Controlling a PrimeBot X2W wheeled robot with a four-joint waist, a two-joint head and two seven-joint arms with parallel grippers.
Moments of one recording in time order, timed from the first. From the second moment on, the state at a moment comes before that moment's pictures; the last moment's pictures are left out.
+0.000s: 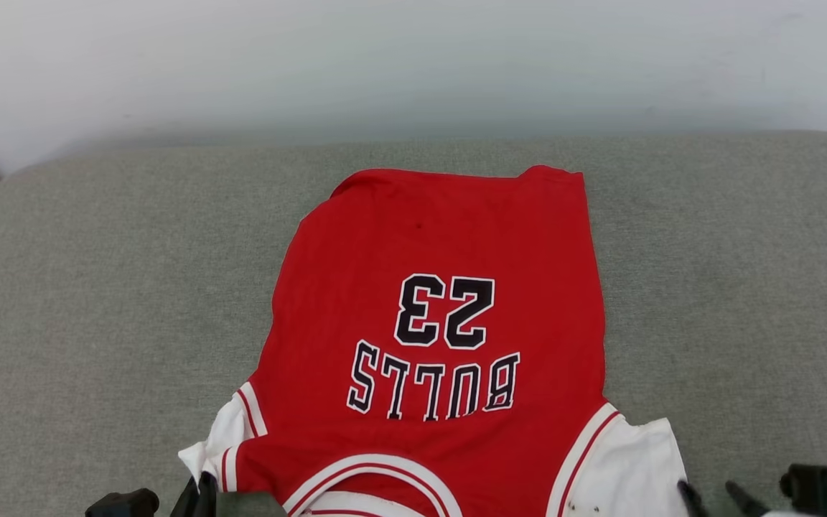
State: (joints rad) left arm 0.20 0.26 -0.17 0.07 -0.50 0.13 -0.07; right arm 0.26 -0.09 -0.09 -0.03 0.29 0.13 0.38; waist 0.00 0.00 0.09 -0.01
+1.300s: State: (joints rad) left arm -0.15 0.15 -0.32 -0.10 -0.44 0.04 -0.22; right arm -1.02 -0.32 -0.23 0.53 0.25 0.13 1.02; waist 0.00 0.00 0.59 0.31
